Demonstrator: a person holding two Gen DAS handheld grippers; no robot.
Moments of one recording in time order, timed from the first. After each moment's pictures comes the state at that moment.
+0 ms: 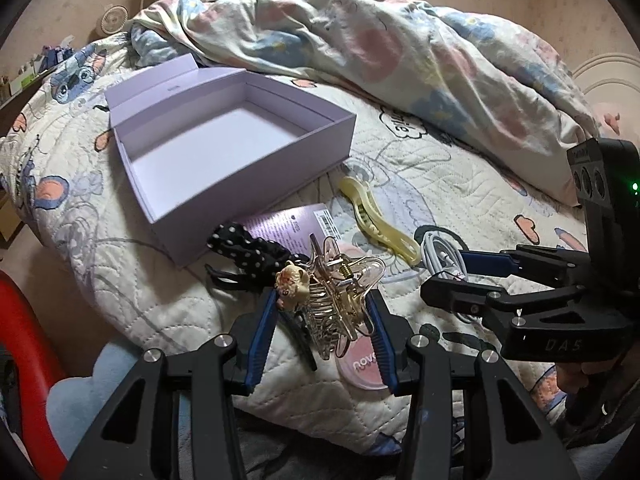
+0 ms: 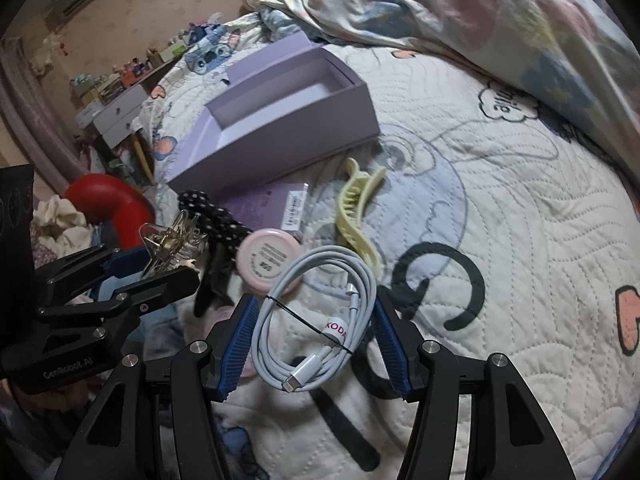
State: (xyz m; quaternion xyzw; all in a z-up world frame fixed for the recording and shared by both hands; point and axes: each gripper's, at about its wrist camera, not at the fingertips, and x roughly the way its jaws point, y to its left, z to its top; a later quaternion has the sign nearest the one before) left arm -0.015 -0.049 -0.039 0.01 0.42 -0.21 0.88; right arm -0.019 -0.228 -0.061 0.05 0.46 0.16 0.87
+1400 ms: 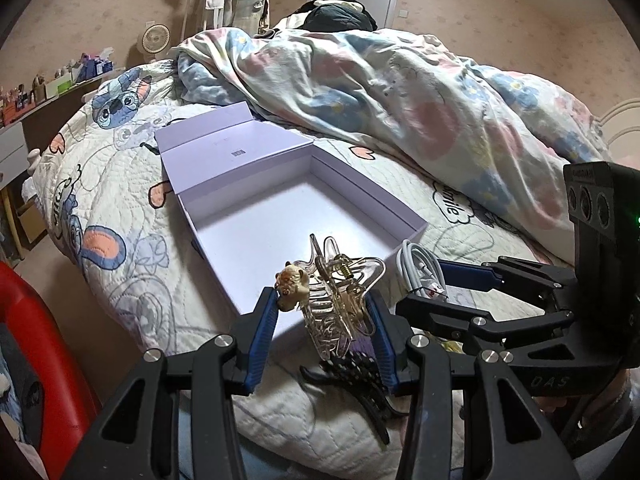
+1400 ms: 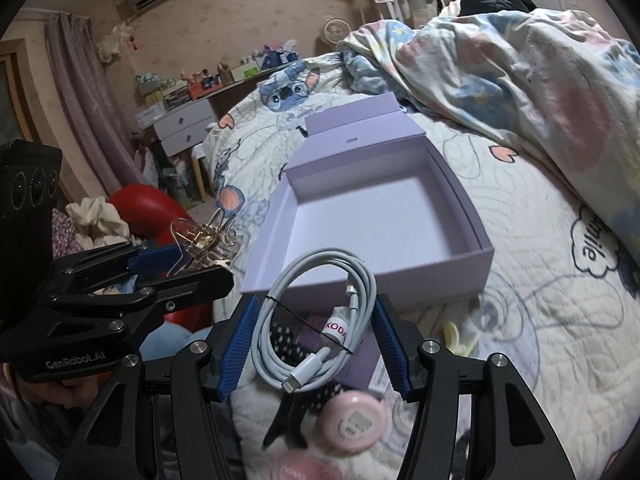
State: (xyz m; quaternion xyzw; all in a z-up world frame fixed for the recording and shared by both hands) left arm 0.050 0.004 0.015 -0.02 0.37 -0.16 0.92; right arm 0.053 -0.160 -0.006 0.02 0.37 0.27 0.89
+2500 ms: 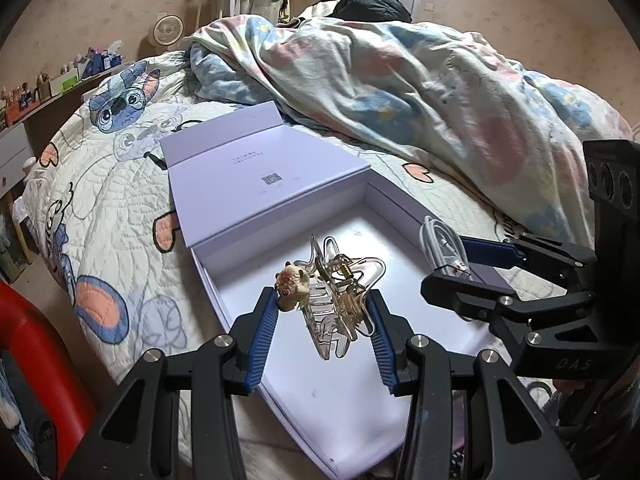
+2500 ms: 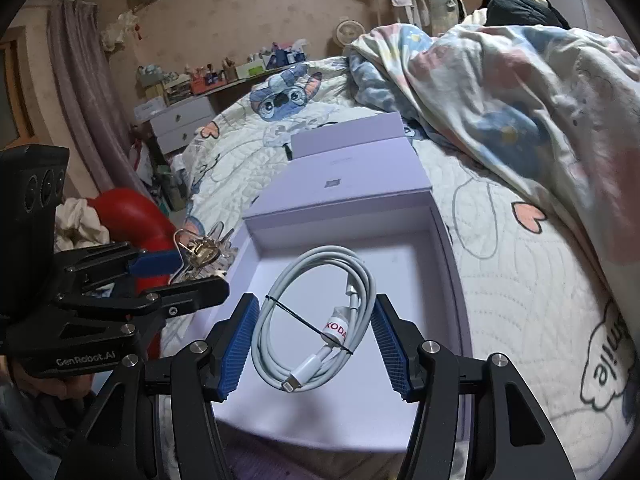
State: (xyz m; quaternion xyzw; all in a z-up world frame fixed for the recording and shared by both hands) left arm 0.164 0.018 0.002 -0.01 0.38 -0.12 0.91; right arm 0.173 -0.149 -0.005 -0.02 0.36 0.29 0.89
